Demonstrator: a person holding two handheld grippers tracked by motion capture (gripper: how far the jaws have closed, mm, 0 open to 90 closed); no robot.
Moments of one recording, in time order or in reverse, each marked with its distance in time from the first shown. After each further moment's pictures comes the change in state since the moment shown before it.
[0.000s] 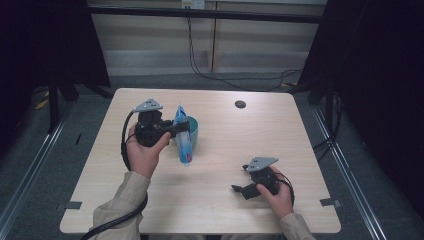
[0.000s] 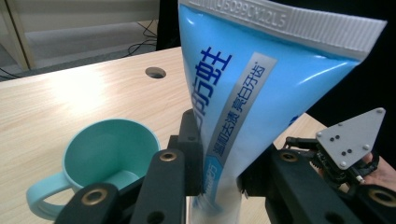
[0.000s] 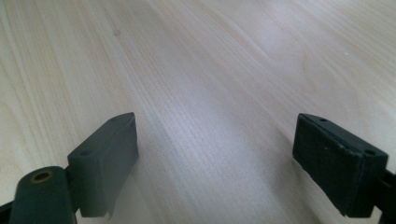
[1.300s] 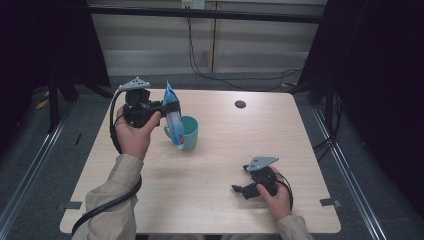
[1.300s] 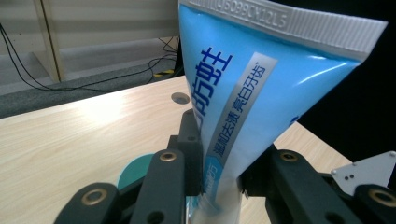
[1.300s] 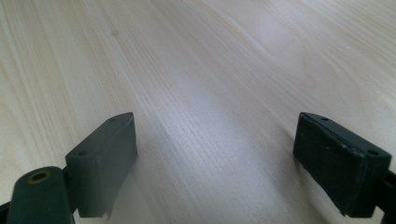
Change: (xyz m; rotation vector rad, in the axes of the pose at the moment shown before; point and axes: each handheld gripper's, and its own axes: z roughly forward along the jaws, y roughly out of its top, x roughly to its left) left arm 0.016 0.042 -0.018 -0.051 0.069 -0.018; right arm -0.001 0.000 0.000 0.004 -0.001 0.015
